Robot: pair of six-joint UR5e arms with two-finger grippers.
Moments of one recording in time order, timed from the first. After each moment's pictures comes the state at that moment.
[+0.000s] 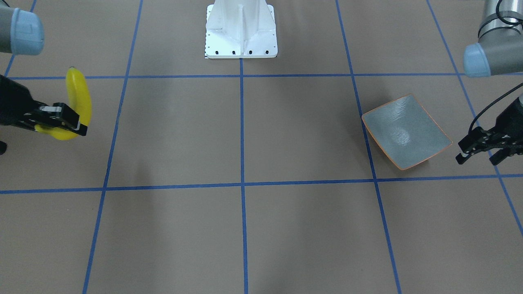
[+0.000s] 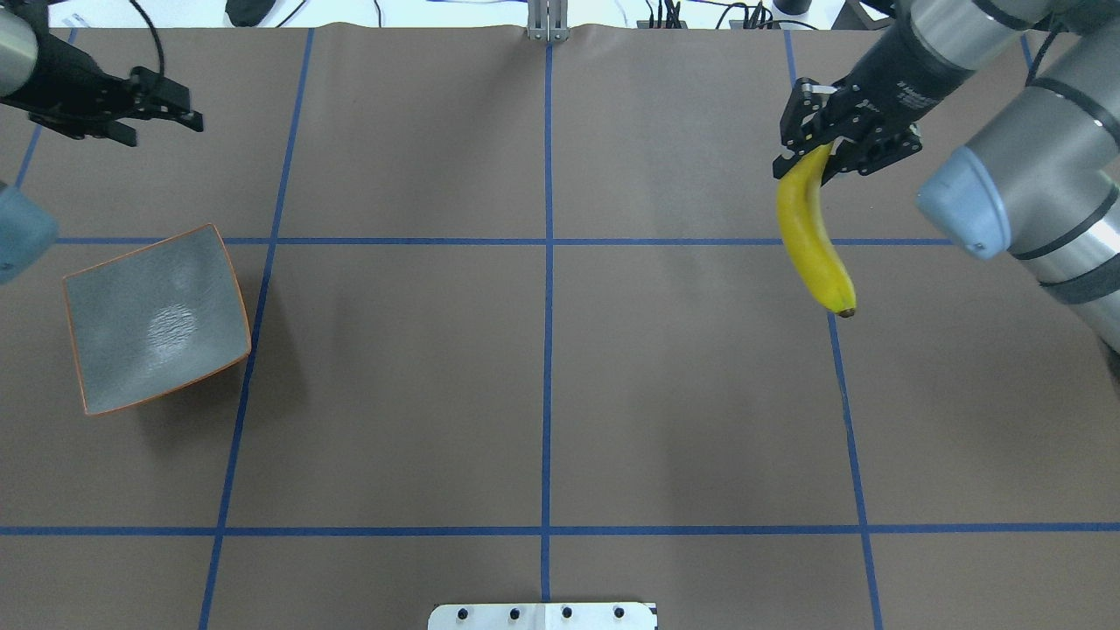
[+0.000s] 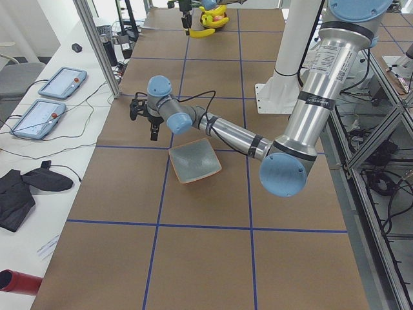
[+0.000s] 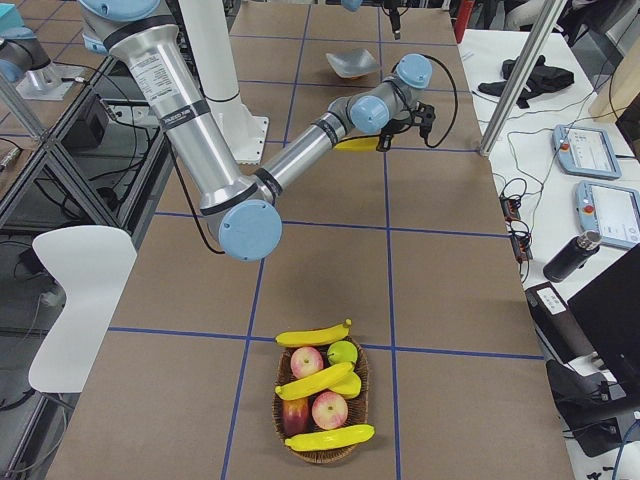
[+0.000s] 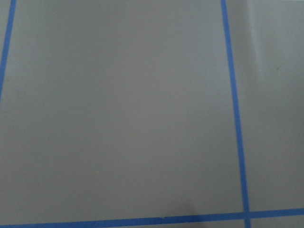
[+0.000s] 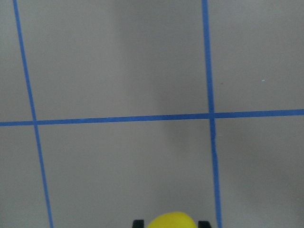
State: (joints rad) left arm -1.09 -1.93 -1.62 -2.08 -2.23 -1.06; right arm 1.03 -1.05 1.78 -1.59 2.51 1.04
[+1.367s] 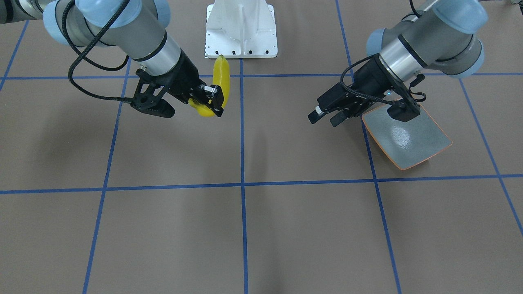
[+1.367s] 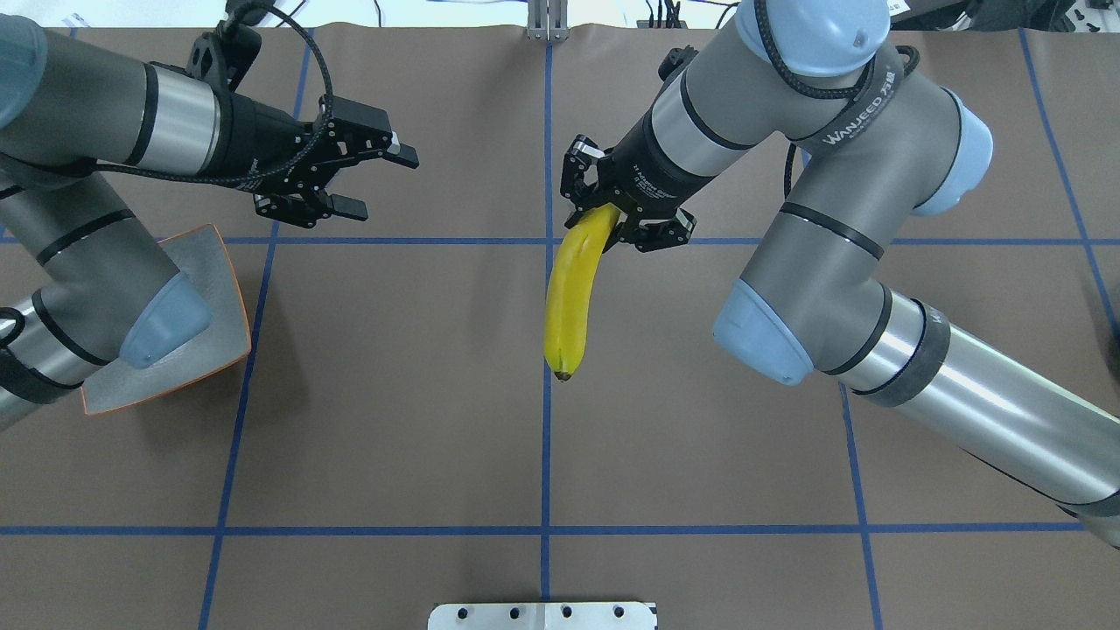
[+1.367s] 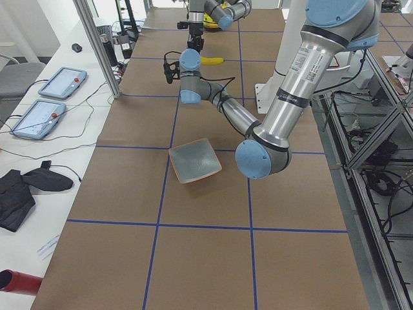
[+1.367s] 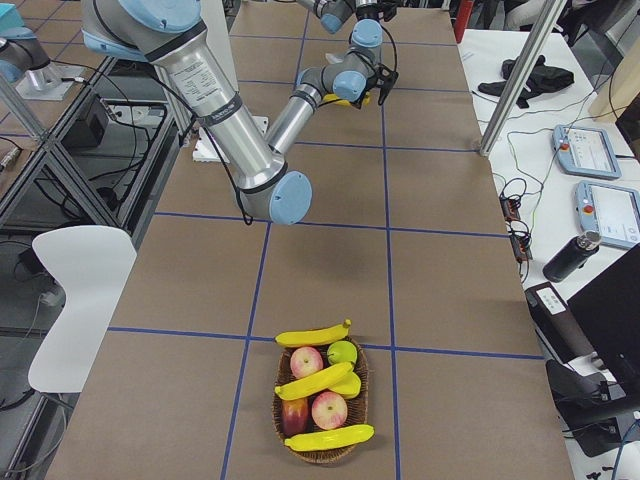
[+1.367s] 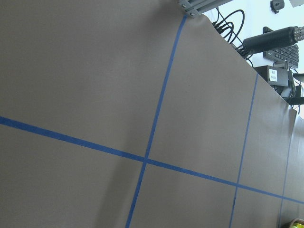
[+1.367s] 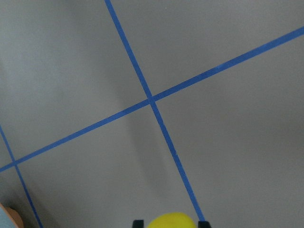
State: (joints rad) left arm -0.86 -2.03 -1.74 -2.48 -2.23 -1.75; right arm 0.74 -0.86 1.76 -1.40 2.20 1.72
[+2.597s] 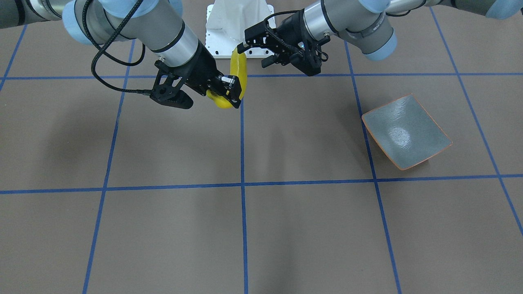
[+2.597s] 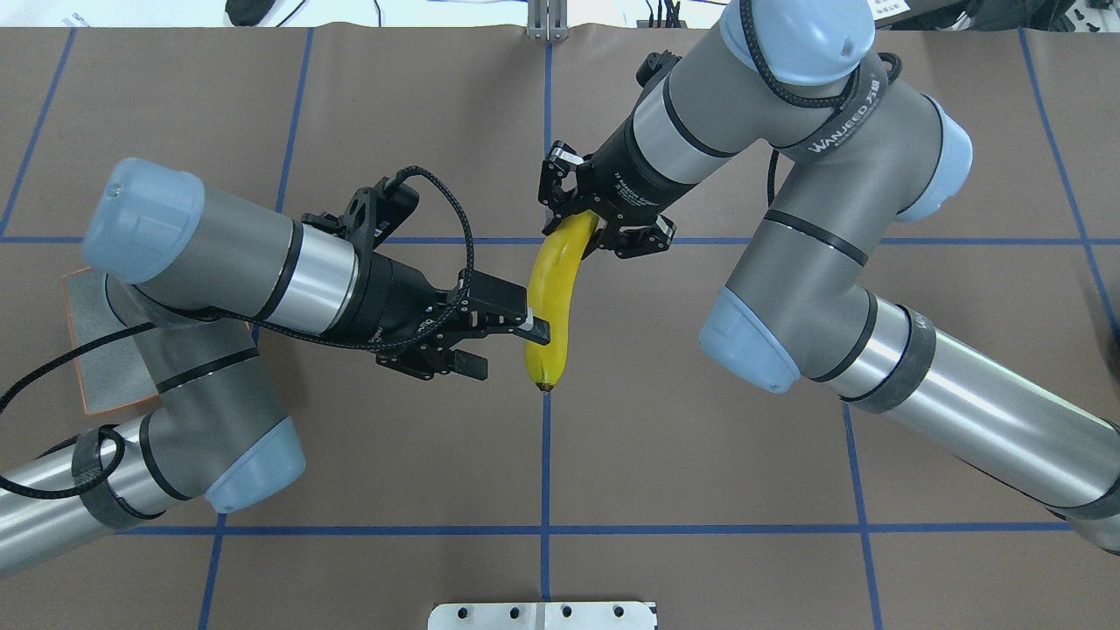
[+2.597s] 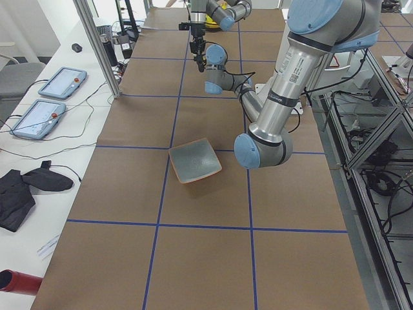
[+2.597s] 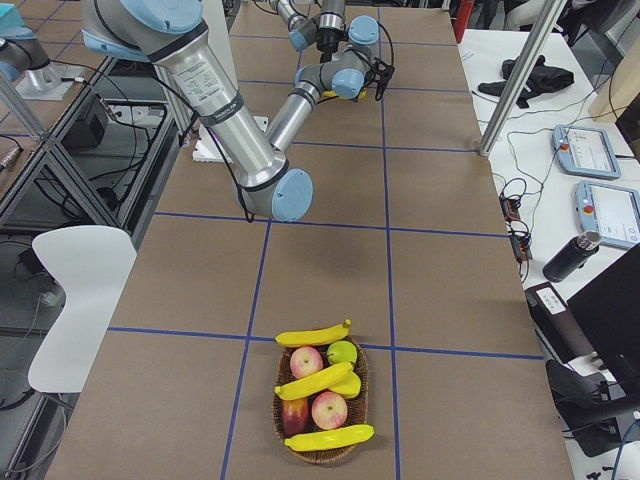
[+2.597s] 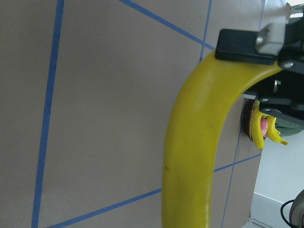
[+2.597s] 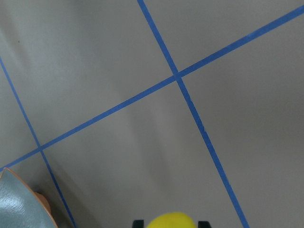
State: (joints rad) left arm -0.59 -2.09 -1.79 -2.50 -2.23 -1.76; right arm 0.73 -0.85 1.76 -1.34 2.22 1.71
